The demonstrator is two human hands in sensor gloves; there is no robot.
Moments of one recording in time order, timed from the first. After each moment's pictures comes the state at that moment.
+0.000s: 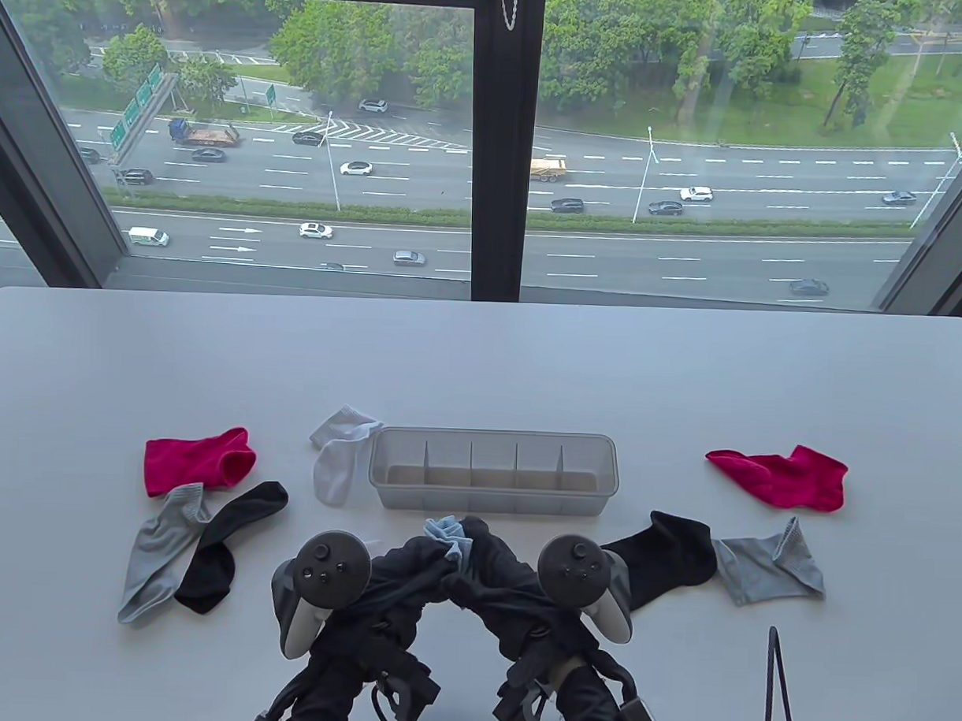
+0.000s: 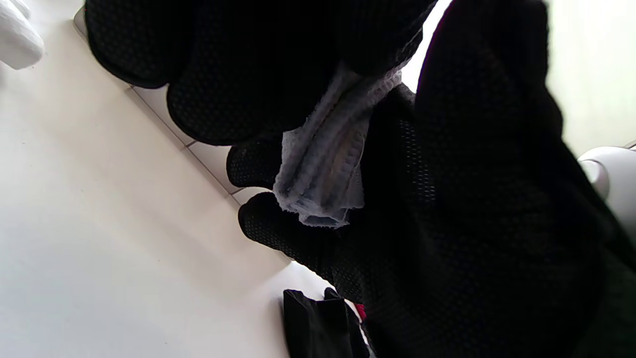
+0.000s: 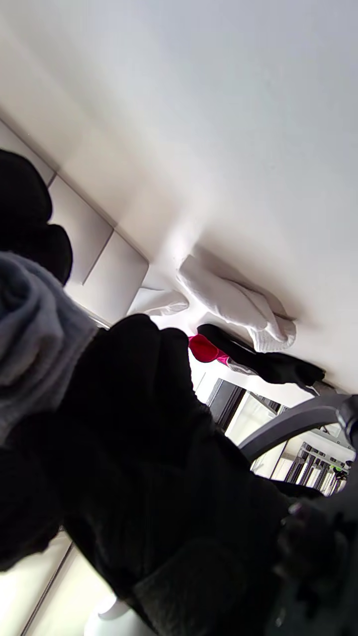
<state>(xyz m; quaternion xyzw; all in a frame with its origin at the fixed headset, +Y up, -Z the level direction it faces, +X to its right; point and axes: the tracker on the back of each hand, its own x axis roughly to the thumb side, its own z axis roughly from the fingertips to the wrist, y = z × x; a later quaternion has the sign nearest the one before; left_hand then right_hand) -0.155 -0.707 -0.271 -0.06 -0.12 0.49 0.86 0.047 -0.728 -0.278 0.23 0.12 0.84 0.47</state>
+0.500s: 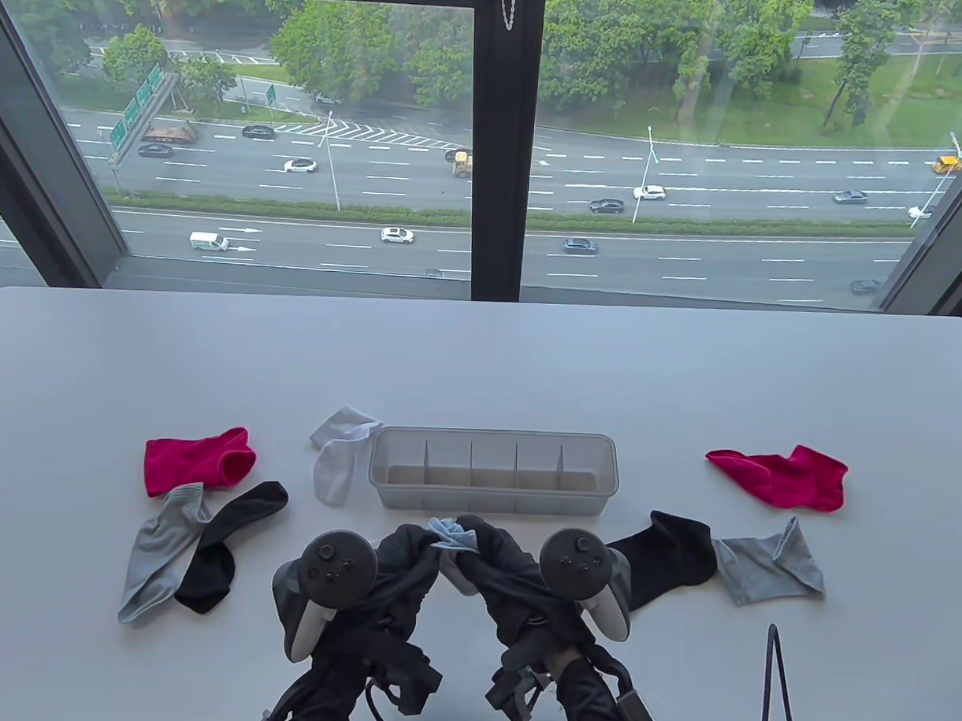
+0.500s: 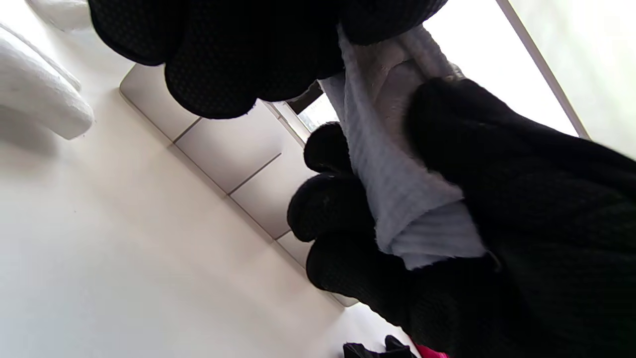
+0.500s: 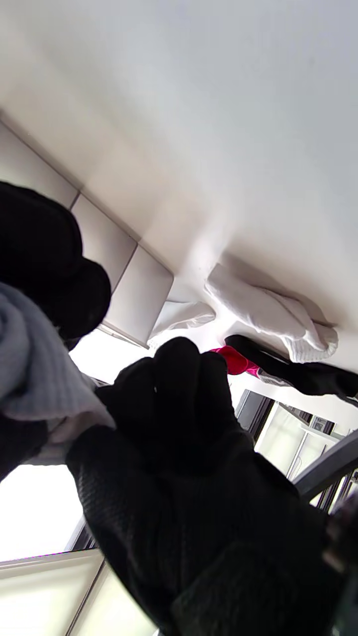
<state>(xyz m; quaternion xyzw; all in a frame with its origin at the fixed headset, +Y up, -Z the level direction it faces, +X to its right) -0.161 -0.704 -0.272 0.00 -0.05 0.42 0.91 0.054 -0.731 -0.286 0.18 0.11 0.82 0.53</state>
